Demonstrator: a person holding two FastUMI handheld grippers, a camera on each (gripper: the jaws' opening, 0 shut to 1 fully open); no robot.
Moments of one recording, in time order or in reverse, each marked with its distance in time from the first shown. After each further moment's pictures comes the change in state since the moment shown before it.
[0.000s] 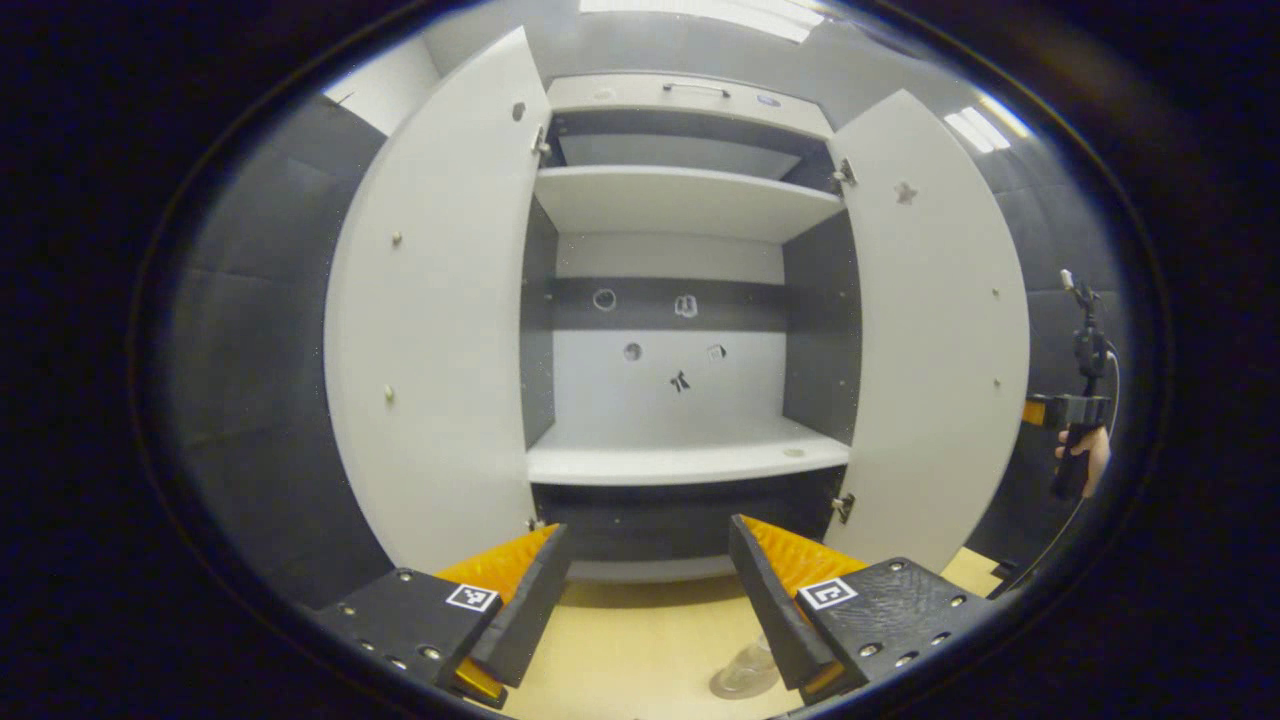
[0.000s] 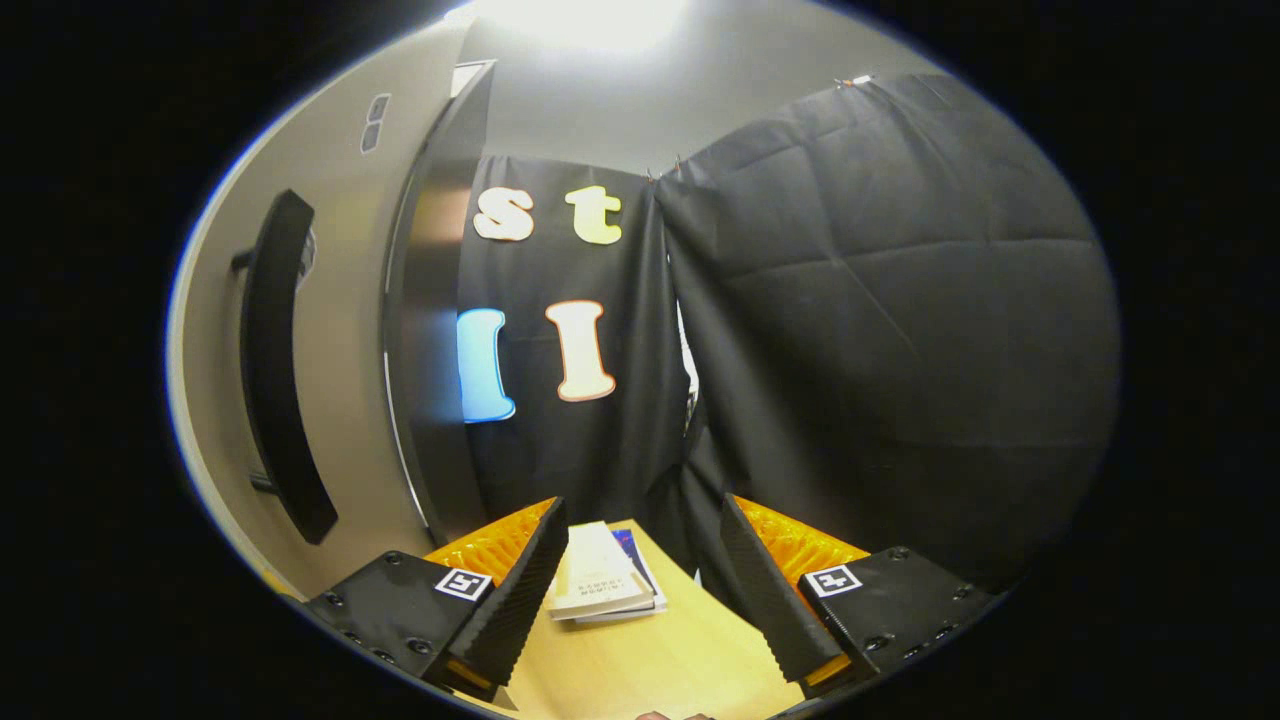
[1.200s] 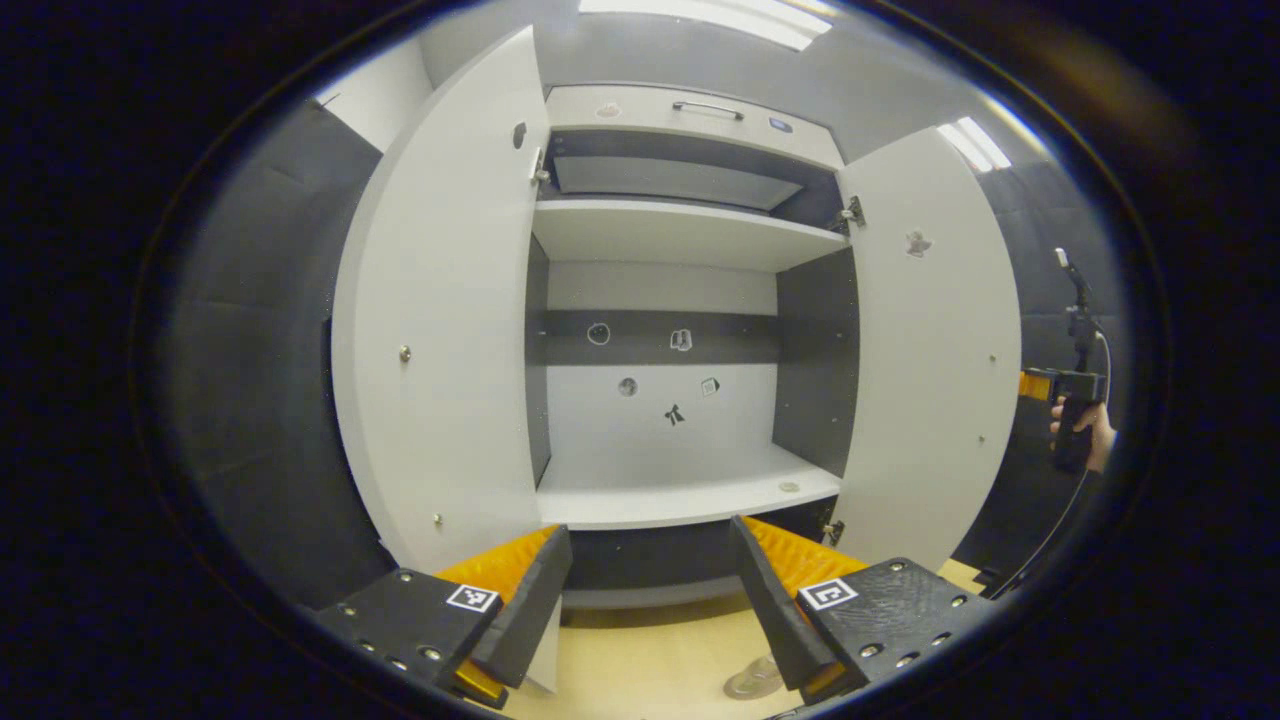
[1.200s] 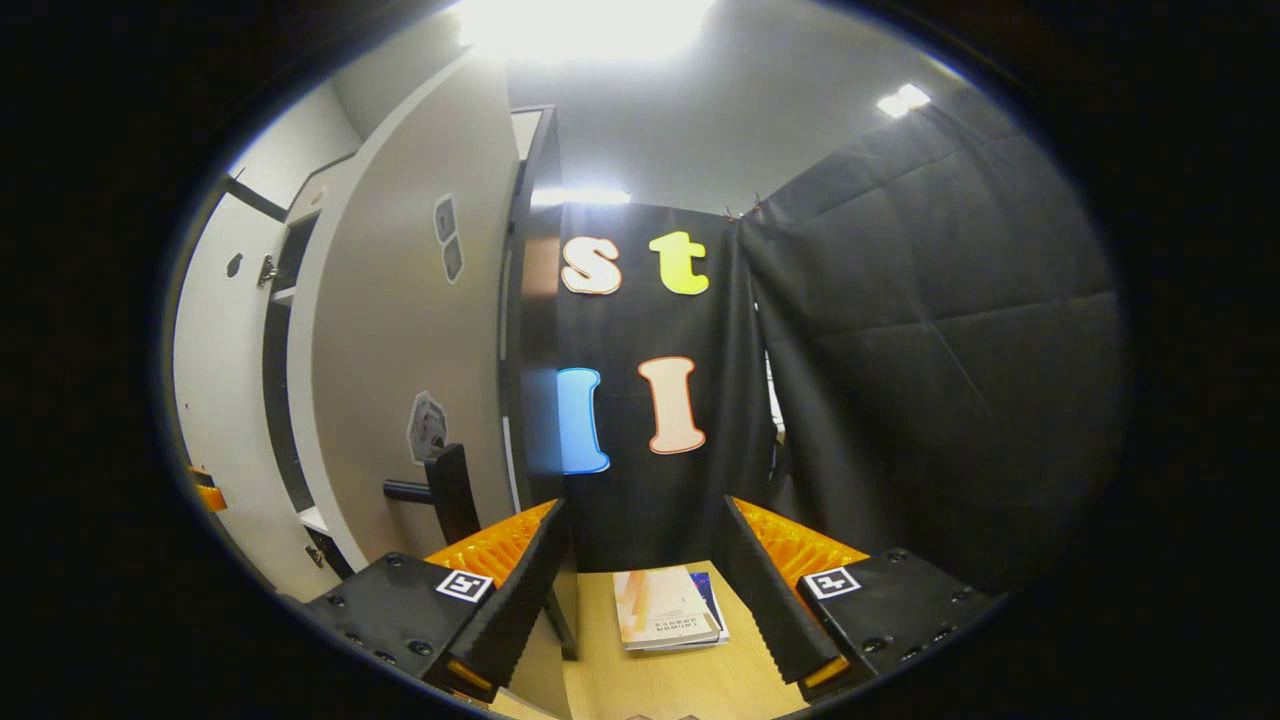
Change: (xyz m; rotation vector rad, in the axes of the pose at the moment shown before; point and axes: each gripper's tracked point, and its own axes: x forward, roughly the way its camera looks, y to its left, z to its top) left arm 0.011 0.021 0.029 -0.020 0.030 -0.093; right arm -0.017 0.069 0.093 0.047 -0.022 0.239
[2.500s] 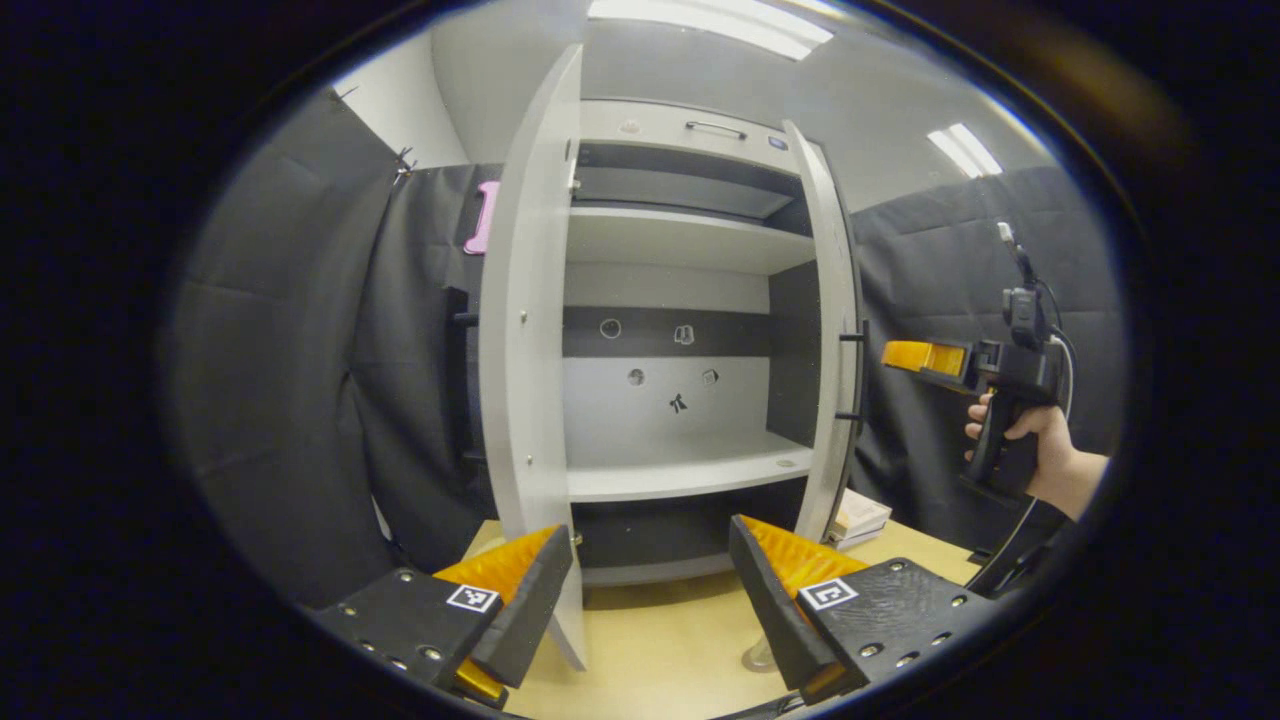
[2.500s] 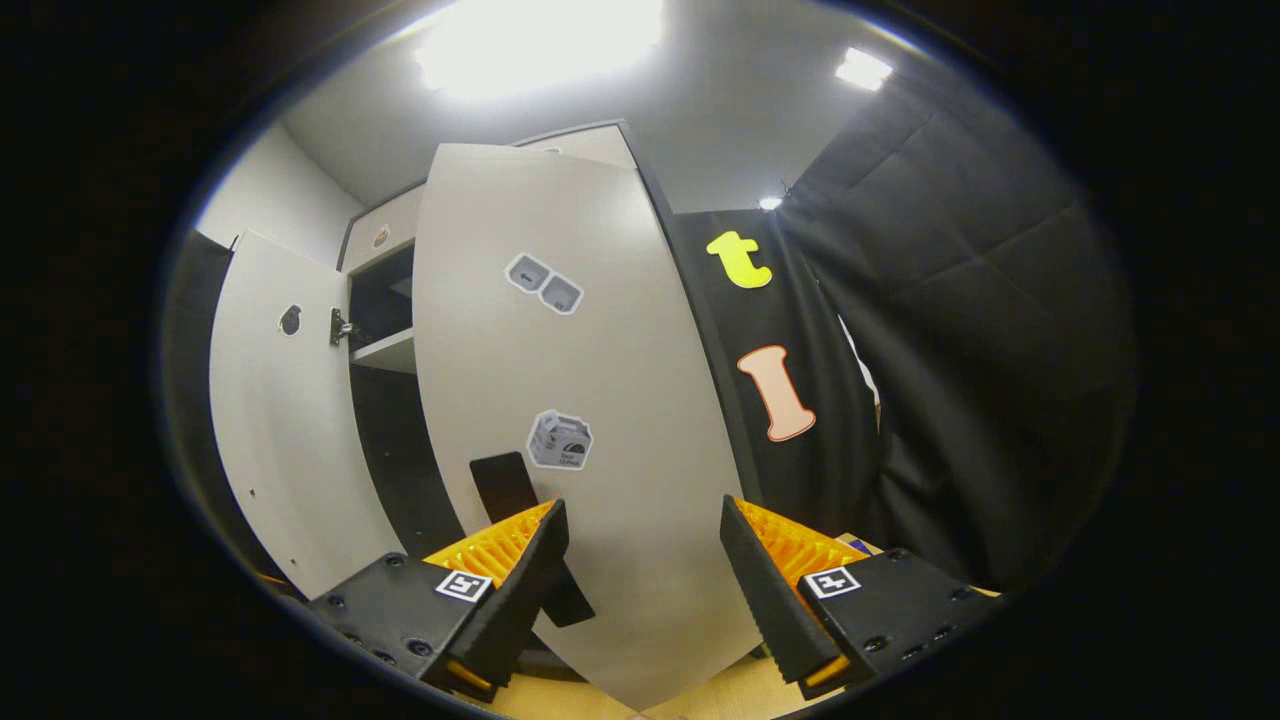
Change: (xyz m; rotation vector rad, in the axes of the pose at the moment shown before) left arm -0.079 0.046 -0.026 -0.018 -0.032 -0.028; right arm -0.031 0.211 -0.025 0.209 -0.046 0.211
